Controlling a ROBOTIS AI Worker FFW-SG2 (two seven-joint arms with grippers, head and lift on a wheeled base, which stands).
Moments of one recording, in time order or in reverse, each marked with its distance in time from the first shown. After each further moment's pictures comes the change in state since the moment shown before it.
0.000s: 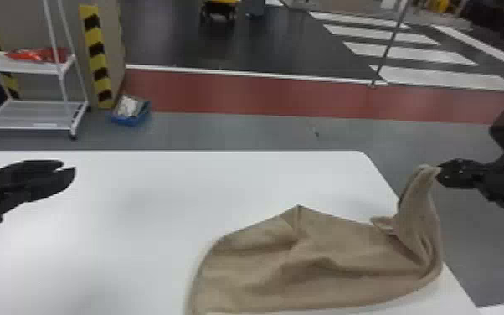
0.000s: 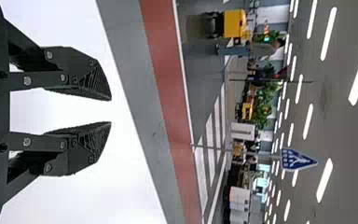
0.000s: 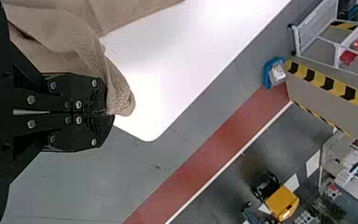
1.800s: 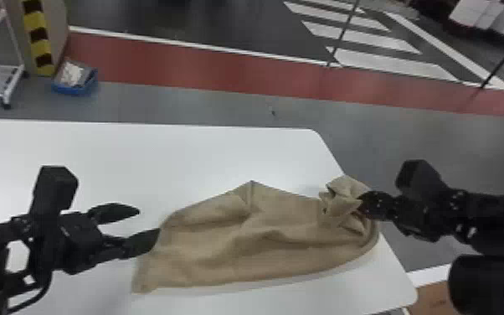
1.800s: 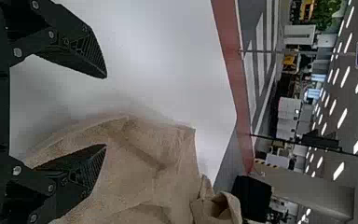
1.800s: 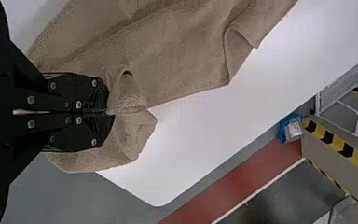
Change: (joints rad) left arm 0.131 0.000 -0.472 0.209 0.048 -0.152 0.174; right arm 0.269 0.110 -0.041 -0.096 -0.002 -0.237 0.000
